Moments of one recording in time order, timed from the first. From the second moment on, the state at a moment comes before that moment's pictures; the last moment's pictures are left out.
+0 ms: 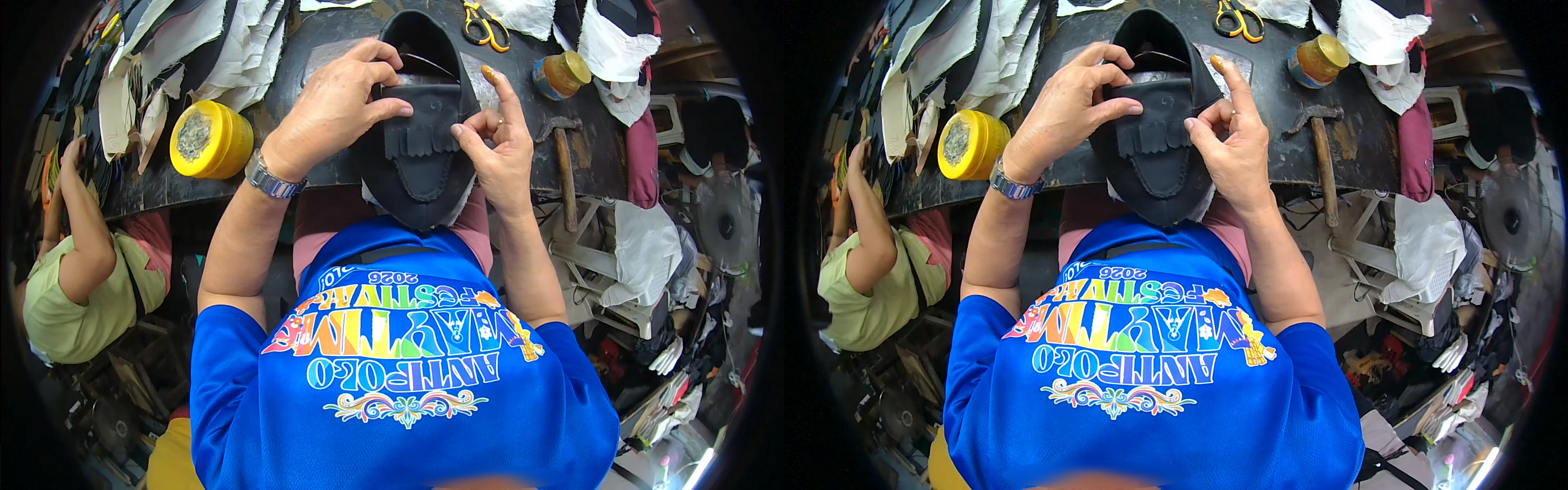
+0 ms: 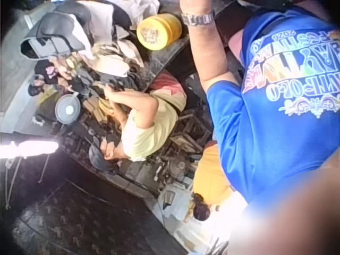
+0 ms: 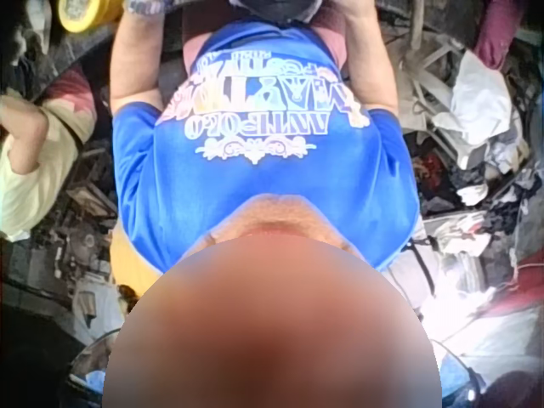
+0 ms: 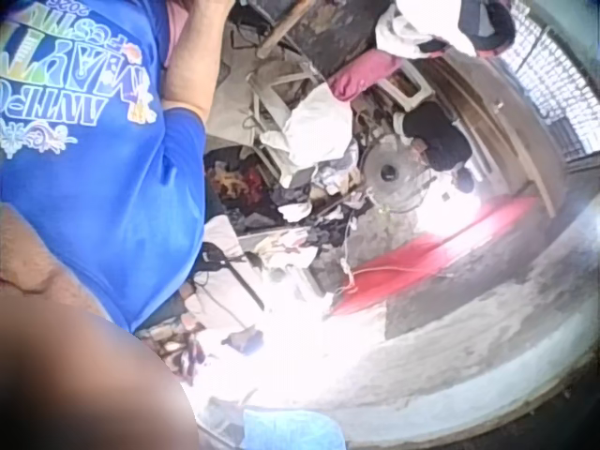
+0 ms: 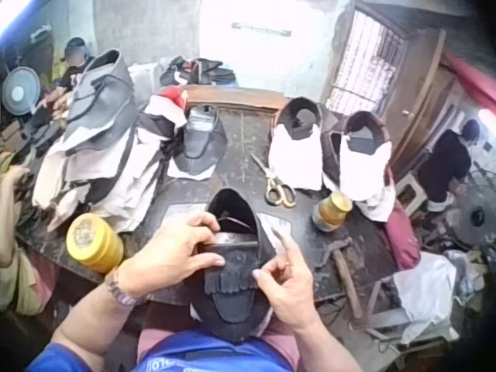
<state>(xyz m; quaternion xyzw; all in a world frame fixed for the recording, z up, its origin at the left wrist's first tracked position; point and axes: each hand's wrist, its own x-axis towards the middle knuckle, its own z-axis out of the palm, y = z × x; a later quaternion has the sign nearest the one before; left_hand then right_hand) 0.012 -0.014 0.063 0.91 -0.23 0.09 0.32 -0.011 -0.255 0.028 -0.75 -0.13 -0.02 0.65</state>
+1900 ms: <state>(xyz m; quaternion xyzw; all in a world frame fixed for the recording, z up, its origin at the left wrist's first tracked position) -0.042 -0.034 0.053 0.91 -0.15 0.13 0.37 0.005 -0.249 0.047 -0.76 -0.22 0.08 0.60</state>
